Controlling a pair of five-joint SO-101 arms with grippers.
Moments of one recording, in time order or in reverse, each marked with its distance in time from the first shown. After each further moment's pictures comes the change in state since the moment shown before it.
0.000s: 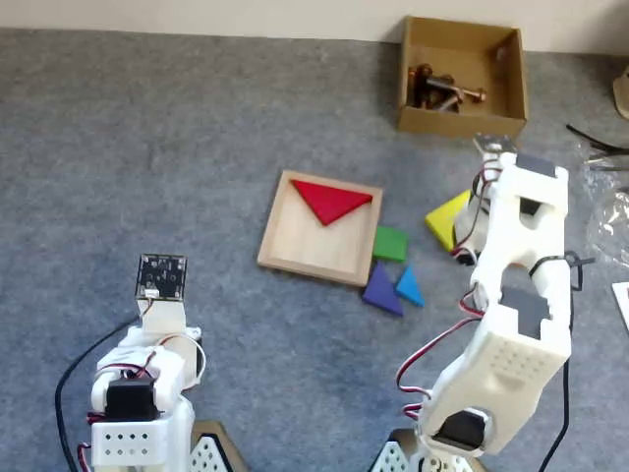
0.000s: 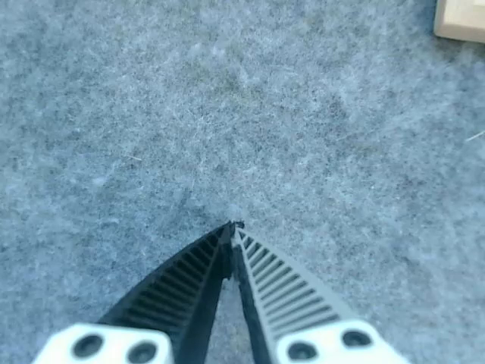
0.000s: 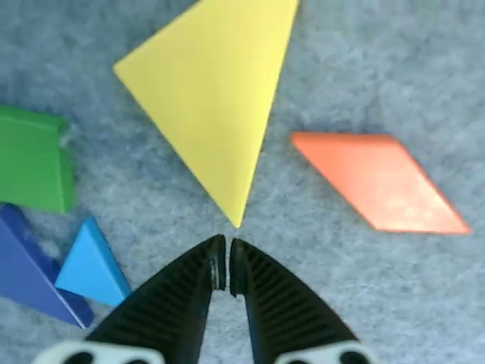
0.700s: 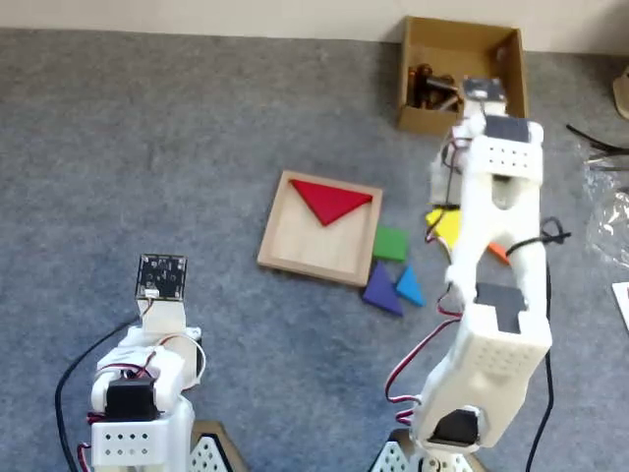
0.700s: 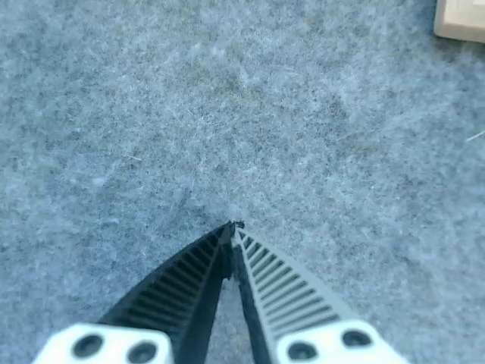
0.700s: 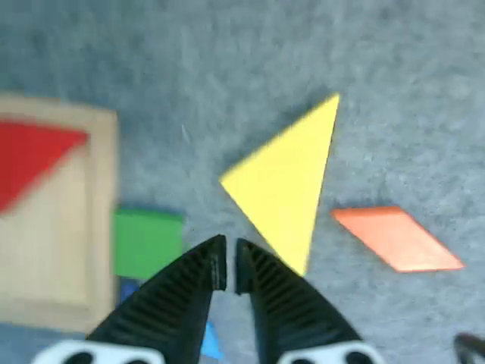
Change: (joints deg) left arm 0.0 0.0 0.0 0.0 0.0; right arm -9.6 0.1 -18.5 5.3 -18.6
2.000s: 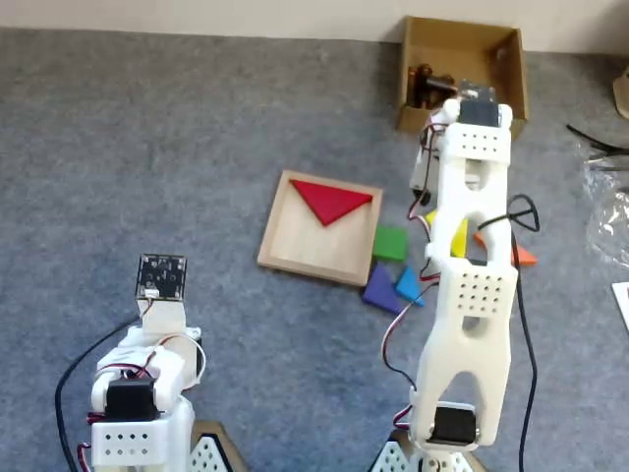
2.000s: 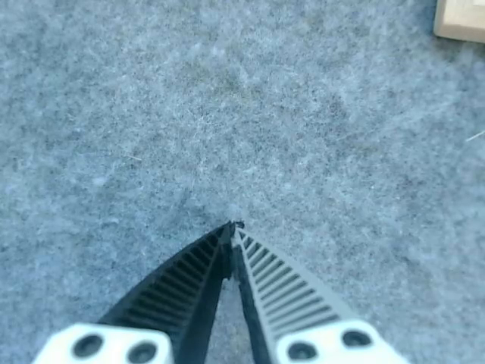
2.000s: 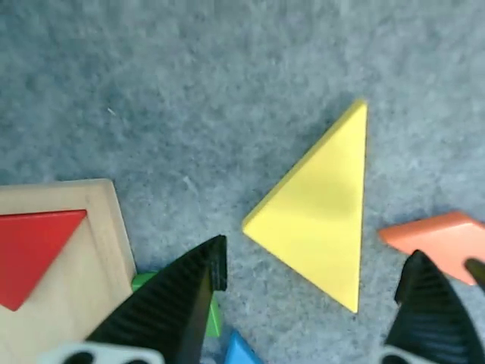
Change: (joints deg) left arm 0.0 0.0 0.0 0.0 0.0; right arm -2.0 31.0 -38.9 16.4 -11.6
